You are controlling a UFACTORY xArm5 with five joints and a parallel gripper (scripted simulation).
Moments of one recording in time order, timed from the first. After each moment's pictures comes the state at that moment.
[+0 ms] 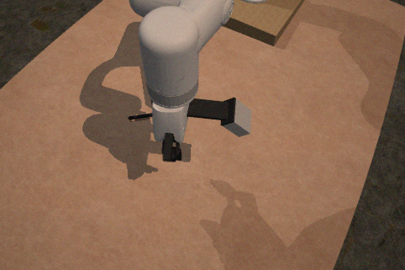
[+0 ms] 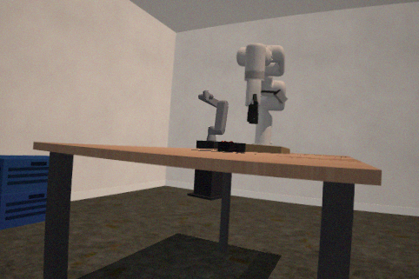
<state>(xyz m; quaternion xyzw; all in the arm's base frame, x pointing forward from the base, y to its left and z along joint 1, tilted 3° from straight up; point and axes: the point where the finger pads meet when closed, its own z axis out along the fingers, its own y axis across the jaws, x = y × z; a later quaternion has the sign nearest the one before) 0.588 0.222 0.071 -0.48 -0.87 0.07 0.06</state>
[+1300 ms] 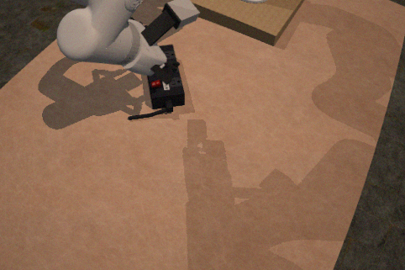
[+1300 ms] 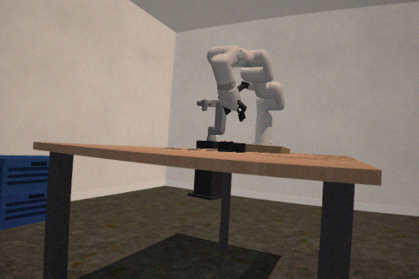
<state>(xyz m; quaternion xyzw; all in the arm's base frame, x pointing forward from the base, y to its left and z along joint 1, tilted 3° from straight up) 0.480 0.079 0.111 -0.15 -0.90 0.13 0.39</state>
